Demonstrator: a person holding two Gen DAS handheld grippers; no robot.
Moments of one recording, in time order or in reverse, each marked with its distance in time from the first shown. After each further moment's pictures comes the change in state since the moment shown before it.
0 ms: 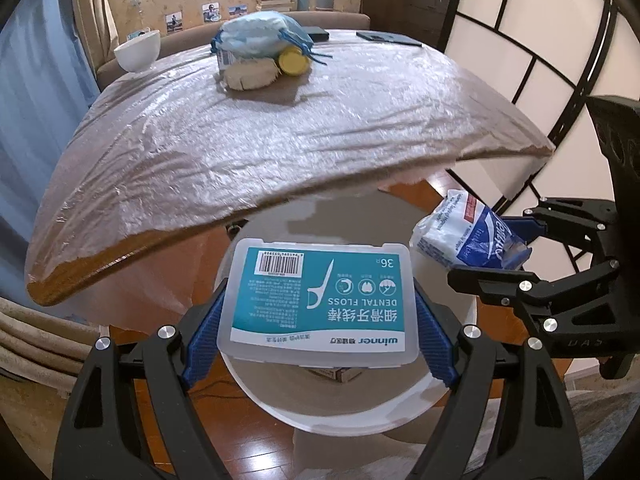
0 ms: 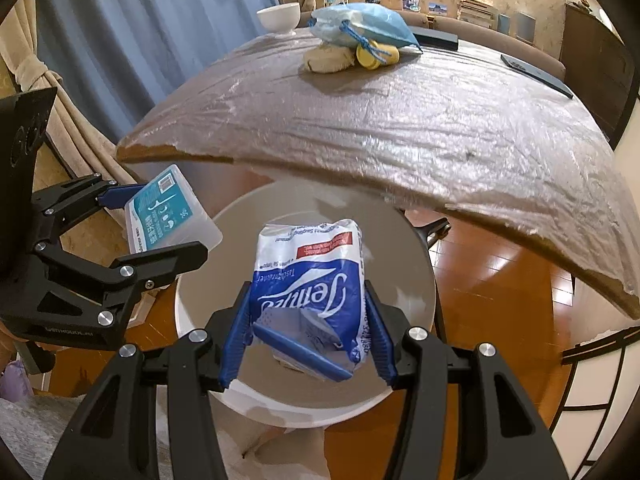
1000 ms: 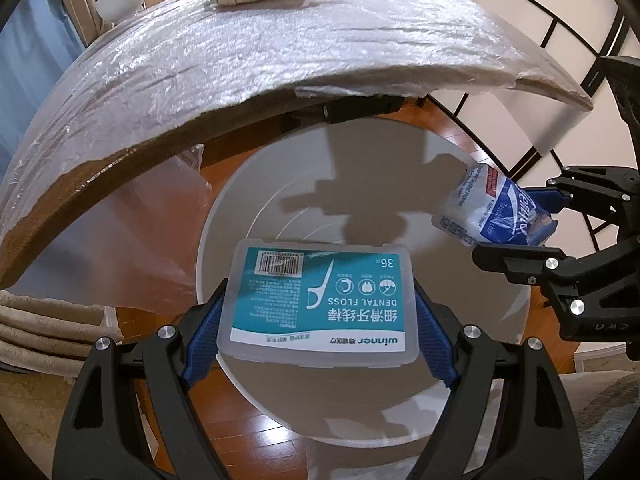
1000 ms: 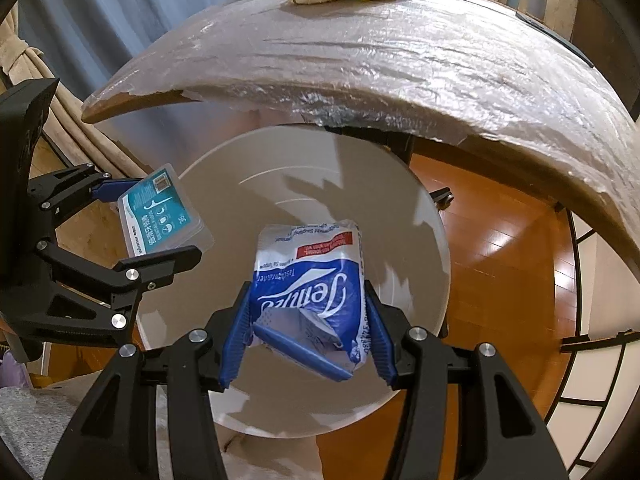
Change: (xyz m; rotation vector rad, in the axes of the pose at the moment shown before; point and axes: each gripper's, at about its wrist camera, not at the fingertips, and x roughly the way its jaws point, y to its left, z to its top) left arm 0.067 0.004 -0.016 0.007 0.156 0.041; right arm 0.061 -0.017 -0.003 -0.007 0.125 -0.010
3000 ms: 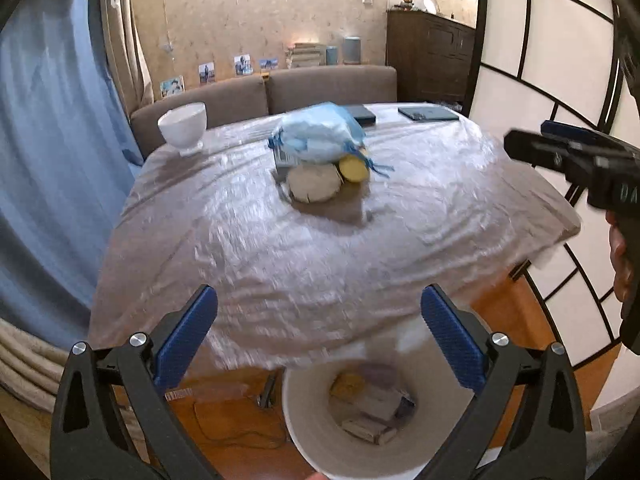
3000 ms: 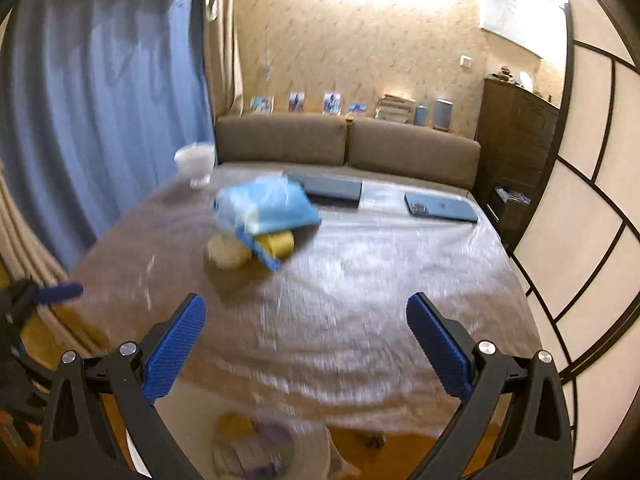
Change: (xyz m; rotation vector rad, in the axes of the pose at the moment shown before) left arm -0.101 0.030 0.070 -0.034 -0.373 0.077; right arm -0.160 -0.025 0.104 0.107 -0.520 -0.260
